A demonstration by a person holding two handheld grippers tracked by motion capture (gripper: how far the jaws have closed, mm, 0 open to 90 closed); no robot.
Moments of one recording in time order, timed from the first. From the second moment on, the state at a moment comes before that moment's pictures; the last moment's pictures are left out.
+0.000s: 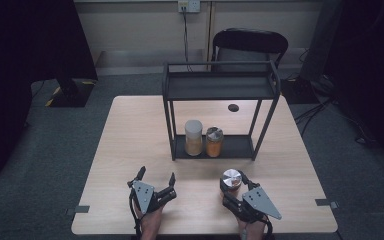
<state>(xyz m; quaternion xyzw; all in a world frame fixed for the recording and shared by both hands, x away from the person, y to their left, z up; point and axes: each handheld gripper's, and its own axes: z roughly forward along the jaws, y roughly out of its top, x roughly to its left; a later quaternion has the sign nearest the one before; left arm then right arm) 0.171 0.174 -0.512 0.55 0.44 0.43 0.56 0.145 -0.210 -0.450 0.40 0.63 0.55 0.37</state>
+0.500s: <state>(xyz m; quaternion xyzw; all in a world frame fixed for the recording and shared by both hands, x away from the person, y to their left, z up) 0.171 0.174 -0.512 0.55 0.44 0.43 0.56 0.158 -0.210 -0.443 0.40 0.63 0.54 0.38</state>
